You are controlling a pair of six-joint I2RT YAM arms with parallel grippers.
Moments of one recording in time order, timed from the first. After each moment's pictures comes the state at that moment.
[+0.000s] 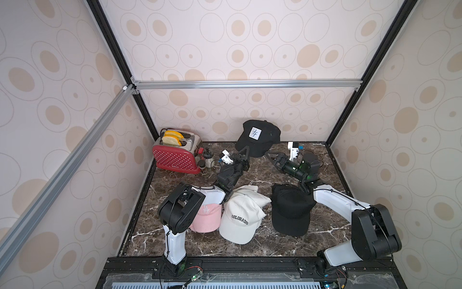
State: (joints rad) left arm -0.64 1.89 1.00 1.19 -0.19 -1.73; right arm 0.38 1.48 0.86 0.55 -0.54 0.97
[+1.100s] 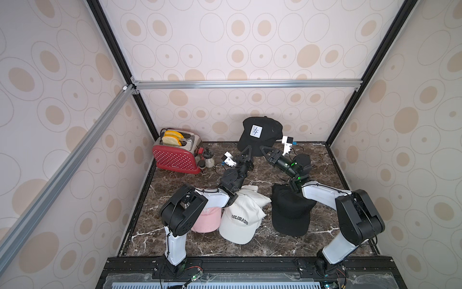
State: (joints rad) left arm -0.73 1.89 1.01 1.26 -0.31 -1.76; right arm 0.45 1.67 0.92 0.98 -0.53 1.13
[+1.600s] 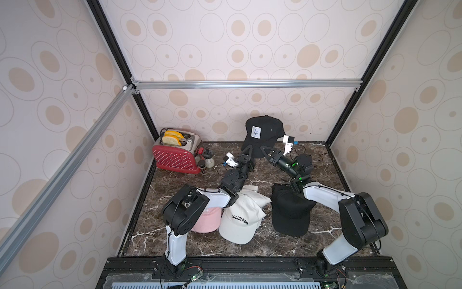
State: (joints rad) left arm -0.73 1.91 1.02 1.27 -0.28 -1.77; right arm 0.46 1.61 0.90 0.90 -0.51 1.06
